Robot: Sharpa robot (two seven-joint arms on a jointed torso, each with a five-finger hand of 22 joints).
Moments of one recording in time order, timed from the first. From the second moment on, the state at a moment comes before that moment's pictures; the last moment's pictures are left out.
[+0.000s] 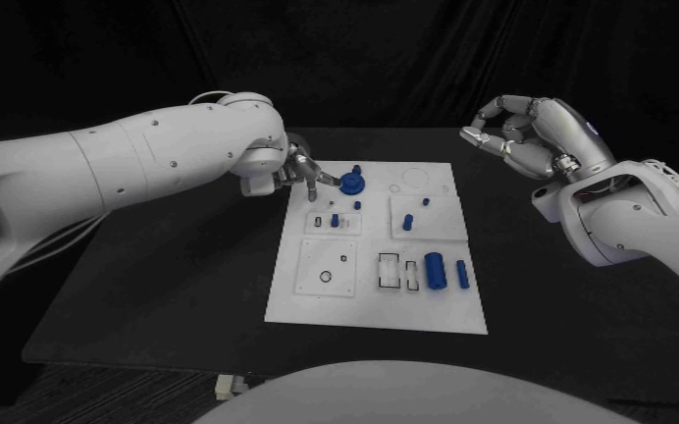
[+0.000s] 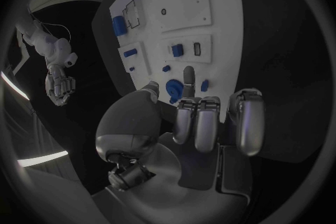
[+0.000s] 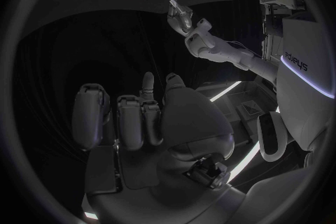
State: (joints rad) left arm 1.40 -0.58 -0.21 1.22 -0.84 0.27 -0.61; left_hand 0.94 0.01 0.05 0.28 0.05 1.04 0.08 0.23 0.76 1.46 0.00 1.57 1.31 1.47 -0.04 1.57 1.31 0.04 1.46 0.07 1.43 1.31; right arm 1.27 -1.09 -0.21 1.72 -1.21 -0.83 0.22; right_hand 1.23 0.15 -0.21 0.29 0.43 0.65 0.07 0.80 0.59 1.47 0.00 1.57 1.31 1.47 -0.06 1.51 1.31 0.05 1.46 0.05 1.33 1.31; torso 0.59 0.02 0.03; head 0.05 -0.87
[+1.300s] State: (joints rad) left arm 1.35 -0.40 -0.21 0.85 -1.06 0.32 -0.42; left_hand 1.02 0.04 0.02 0.28 0.05 1.07 0.04 0.30 0.84 1.47 -0.01 1.57 1.31 1.47 -0.05 1.57 1.31 0.04 1.46 0.06 1.47 1.31; right arm 1.27 -1.07 -0.21 1.71 -1.21 -0.80 0.20; right_hand 1.23 0.15 -0.21 0.29 0.43 0.65 0.07 0.80 0.59 1.47 0.00 1.58 1.31 1.47 -0.06 1.51 1.31 0.05 1.46 0.05 1.33 1.31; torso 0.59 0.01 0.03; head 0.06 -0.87
